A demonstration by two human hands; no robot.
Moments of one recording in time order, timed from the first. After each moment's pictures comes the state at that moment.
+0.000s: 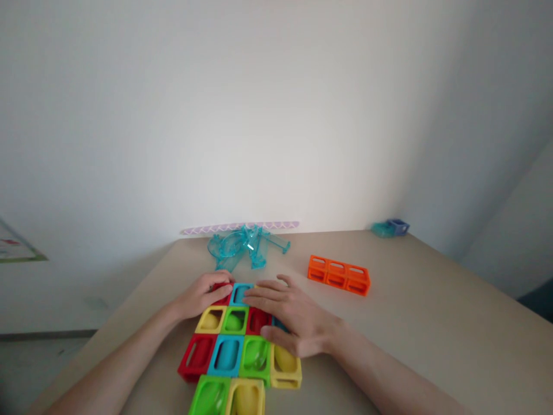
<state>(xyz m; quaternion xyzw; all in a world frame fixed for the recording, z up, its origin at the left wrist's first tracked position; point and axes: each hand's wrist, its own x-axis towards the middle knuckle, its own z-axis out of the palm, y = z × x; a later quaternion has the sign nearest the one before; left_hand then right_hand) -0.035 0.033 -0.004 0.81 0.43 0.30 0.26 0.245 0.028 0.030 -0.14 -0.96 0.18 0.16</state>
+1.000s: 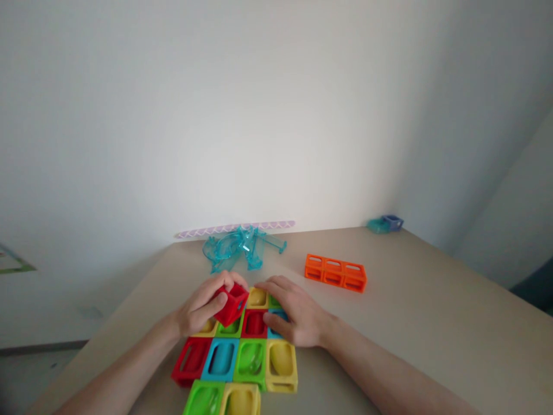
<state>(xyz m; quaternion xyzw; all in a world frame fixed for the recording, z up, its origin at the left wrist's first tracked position) -0.008 0.015 0.012 0.83 0.29 0.35 0.32 0.246 0.034 0.005 -0.22 -0.91 0.23 0.26</state>
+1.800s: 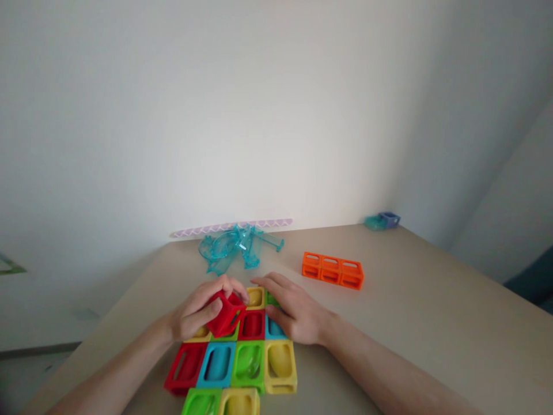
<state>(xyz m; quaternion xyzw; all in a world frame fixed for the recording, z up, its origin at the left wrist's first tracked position) -0.007 0.012 0.015 0.83 0.25 0.33 0.38 0.249 0.036 0.006 -0.21 -0.91 0.24 0.27</state>
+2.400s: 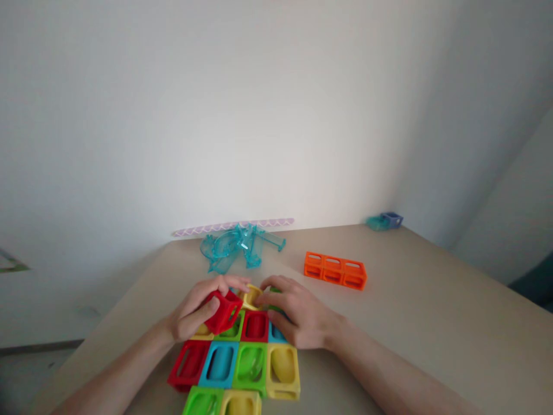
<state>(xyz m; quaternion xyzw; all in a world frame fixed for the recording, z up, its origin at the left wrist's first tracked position) -0.011 0.008 0.015 0.83 0.25 0.37 0.34 0.251 0.028 0.020 -0.21 -0.93 0.20 0.22</state>
